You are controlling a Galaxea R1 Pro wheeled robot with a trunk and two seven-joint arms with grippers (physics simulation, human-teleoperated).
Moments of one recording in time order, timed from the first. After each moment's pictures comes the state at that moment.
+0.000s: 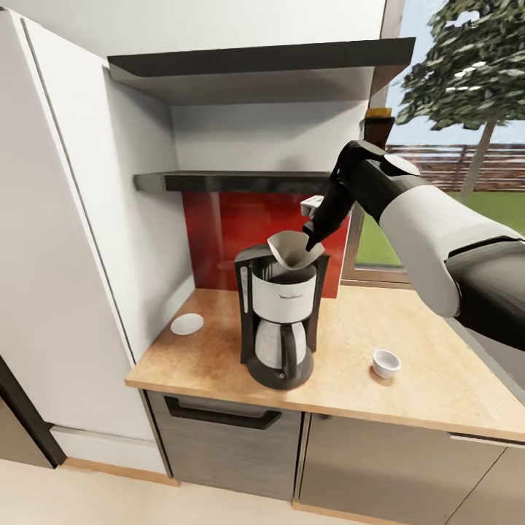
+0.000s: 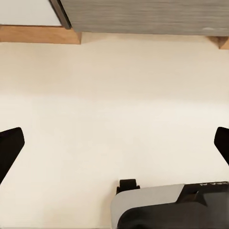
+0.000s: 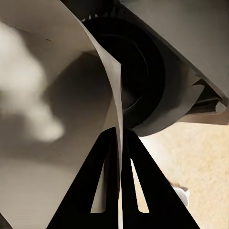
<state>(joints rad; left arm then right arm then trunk) -0.12 0.05 0.00 -0.29 -0.07 -0.28 -0.01 -1.81 0.08 0.33 -0.30 0.98 0.94 1.53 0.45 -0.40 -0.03</state>
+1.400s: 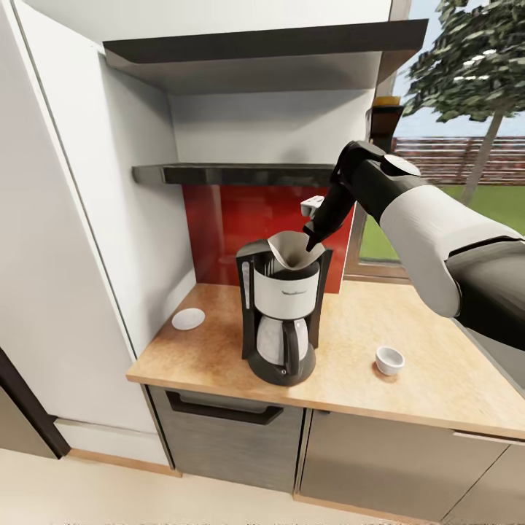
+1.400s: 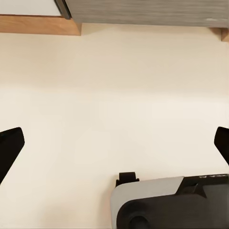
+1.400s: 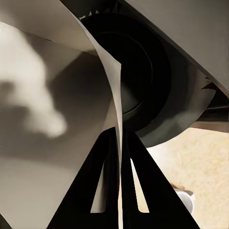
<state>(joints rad) -0.12 0.05 0.00 -0.29 -0.07 -0.28 -0.01 -1.81 0.08 0.33 -0.30 0.98 0.94 1.53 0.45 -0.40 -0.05</state>
